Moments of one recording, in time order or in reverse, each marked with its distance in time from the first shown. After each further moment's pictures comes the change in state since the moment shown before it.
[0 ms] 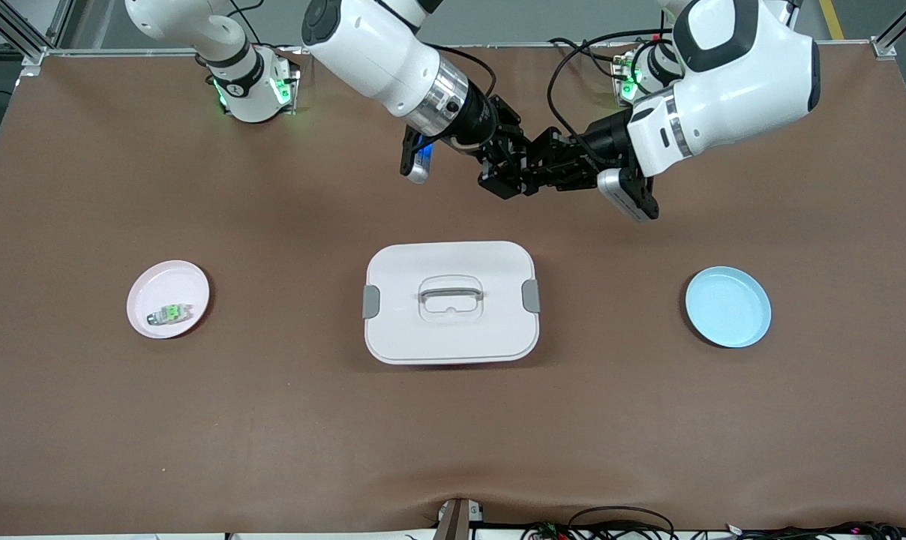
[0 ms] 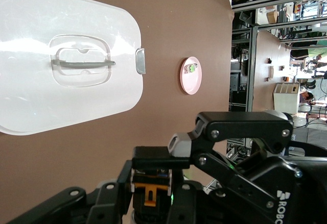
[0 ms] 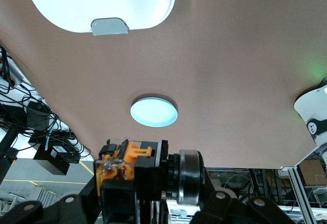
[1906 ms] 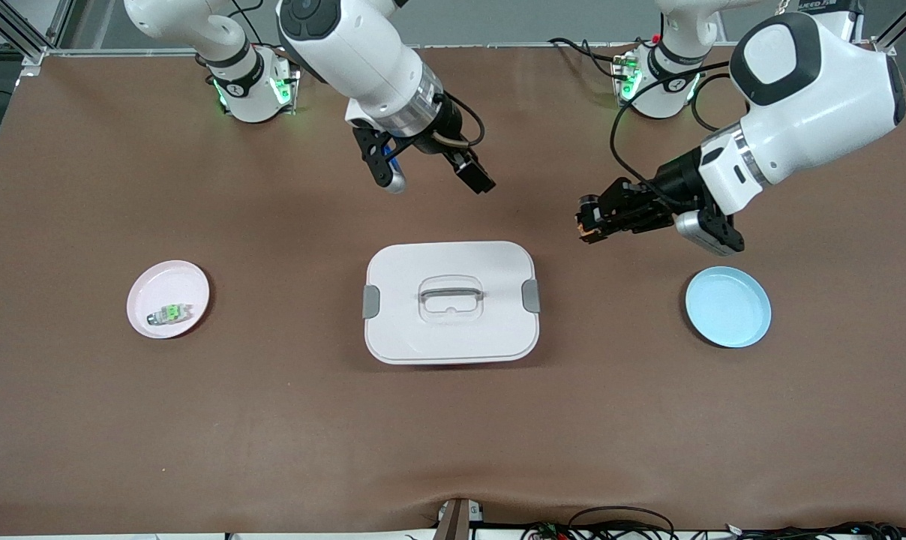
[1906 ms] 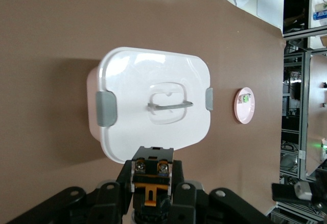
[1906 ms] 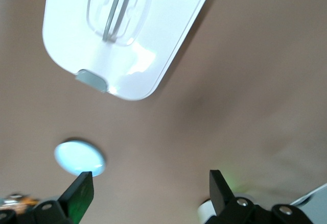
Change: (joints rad) left arm 0.169 0.020 0.011 -0.002 0.232 0.008 0.020; right arm -0.054 -0.042 -0.031 0.064 -0.264 -0.488 -0.456
